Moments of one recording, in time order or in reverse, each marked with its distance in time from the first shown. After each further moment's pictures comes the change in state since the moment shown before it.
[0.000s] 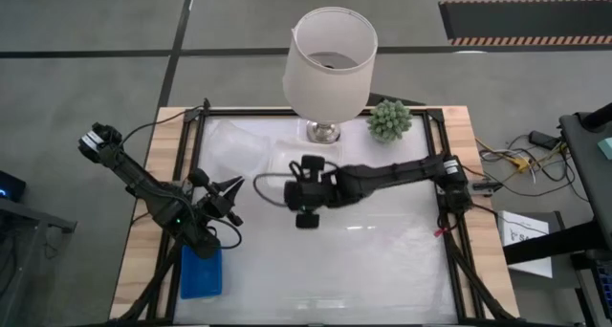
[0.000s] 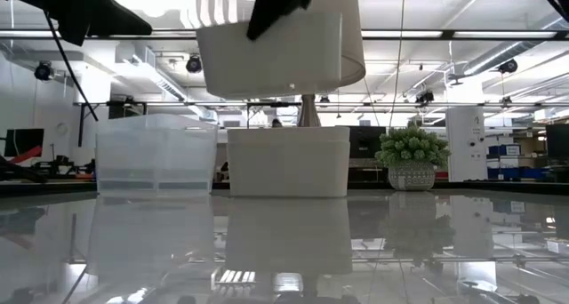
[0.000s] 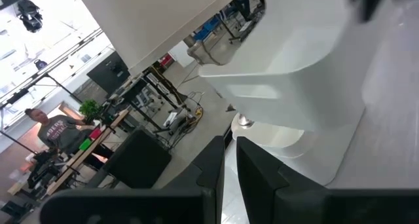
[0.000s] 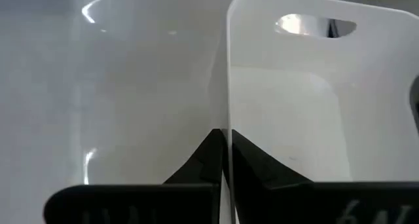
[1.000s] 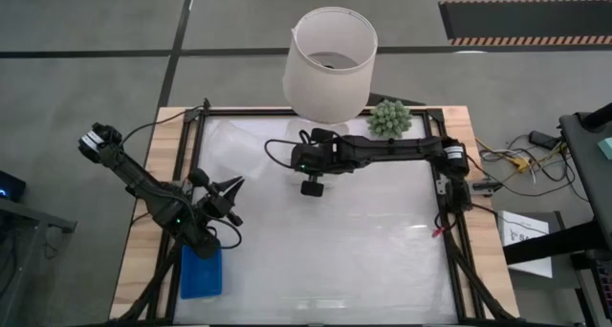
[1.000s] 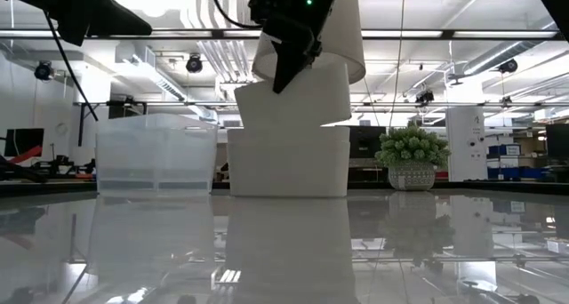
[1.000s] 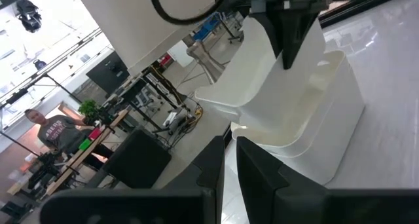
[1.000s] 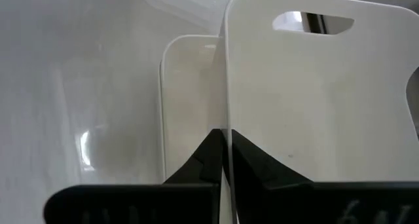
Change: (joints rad) left arm 0.000 0.000 0.000 -0.001 0.003 0.000; right arm -0.224 -0.044 -0.171 0.054 -0.078 -0.072
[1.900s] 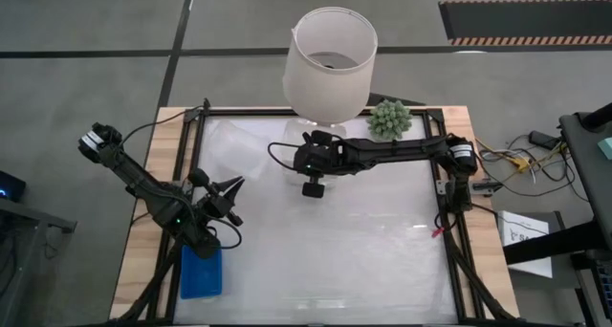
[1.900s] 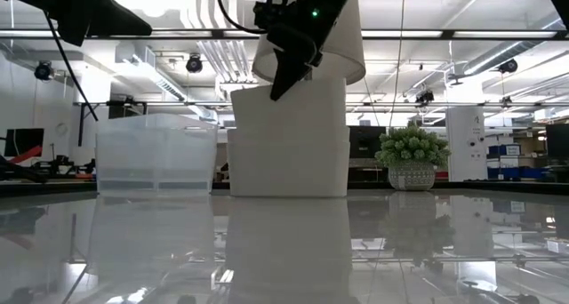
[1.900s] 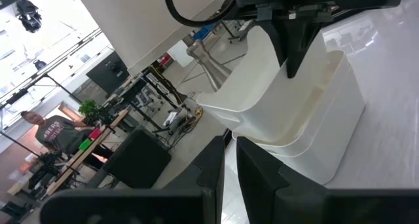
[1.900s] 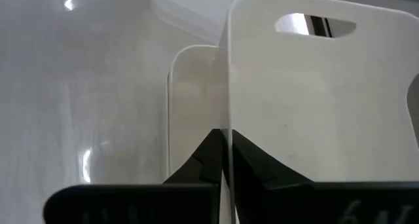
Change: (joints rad) left arm 0.000 0.000 0.000 -0.001 0.000 0.001; right arm -0.014 -0.076 -0.192 0.224 -0.036 -0.061
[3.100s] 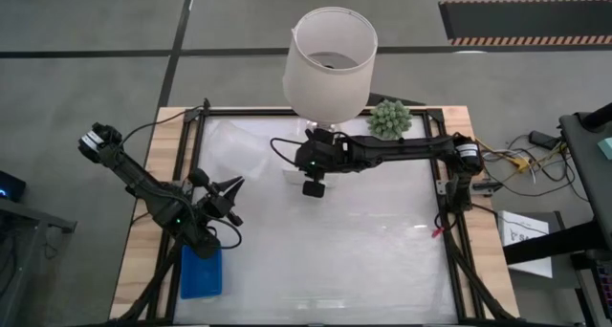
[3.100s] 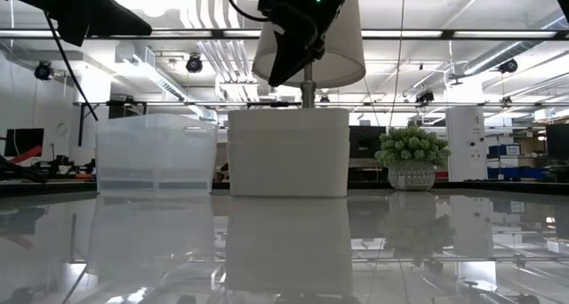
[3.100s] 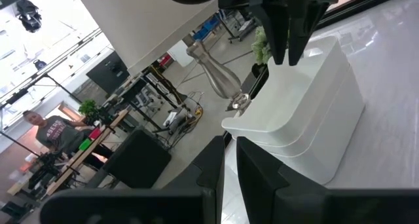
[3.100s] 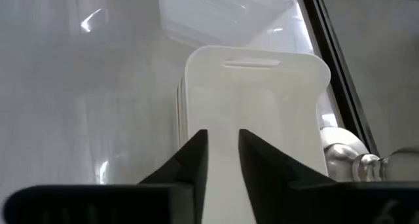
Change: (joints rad) left arm 0.000 0.000 0.000 0.000 0.000 0.000; right arm 0.000 -0.041 0.001 0.003 -0.043 0.042
